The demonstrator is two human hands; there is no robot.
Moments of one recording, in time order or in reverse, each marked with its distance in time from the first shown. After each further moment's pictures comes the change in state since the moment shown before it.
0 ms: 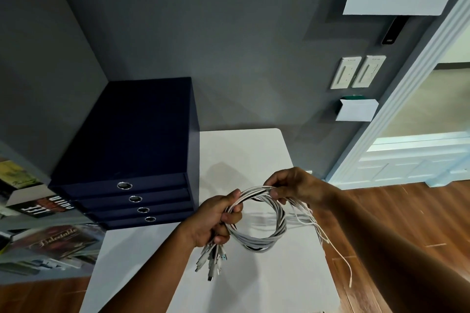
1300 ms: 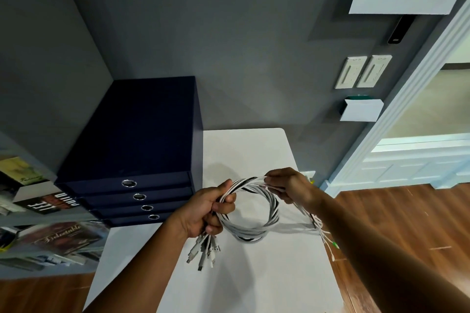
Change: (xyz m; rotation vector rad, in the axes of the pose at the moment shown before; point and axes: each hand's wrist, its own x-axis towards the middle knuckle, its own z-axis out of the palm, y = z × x) left_hand -0.009 0.017 -0.019 -0.118 -0.023 -0.024; right_hand 0.009 -0.013 0.028 0.108 0.145 0.089
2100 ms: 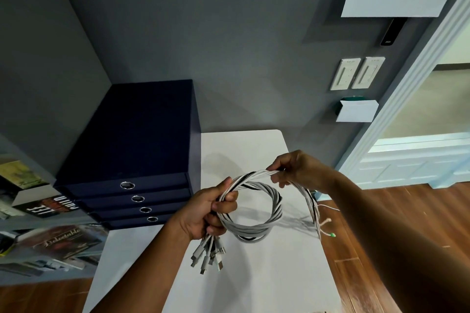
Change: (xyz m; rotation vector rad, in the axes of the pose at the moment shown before) left_hand -0.006 0.003 0.013 -0.137 -0.141 0.005; right_hand -0.004 -0.027 -0.041 -0.281 -0.017 -0.141
